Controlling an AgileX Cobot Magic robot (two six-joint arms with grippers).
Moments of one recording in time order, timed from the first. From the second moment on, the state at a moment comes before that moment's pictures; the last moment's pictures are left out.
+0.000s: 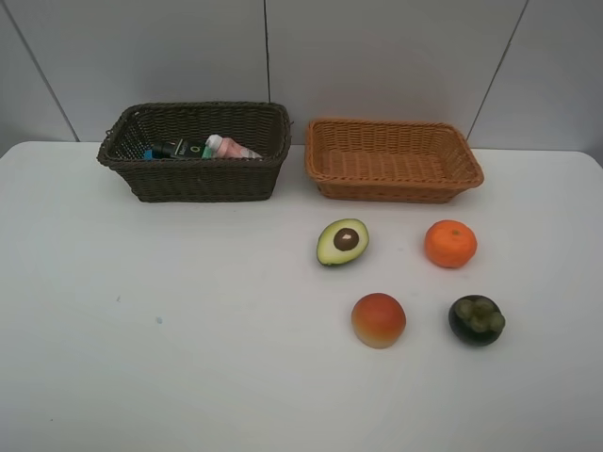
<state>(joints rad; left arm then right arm) -0.01 -0.01 -0.52 -0.16 1.11 0.21 0.03 0.00 -0.52 -0.02 1.06 0.07</state>
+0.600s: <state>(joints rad) -0.01 -0.01 -0.52 -0.18 1.06 0.21 0.03 0.00 -0.52 -0.02 1.06 0.07</state>
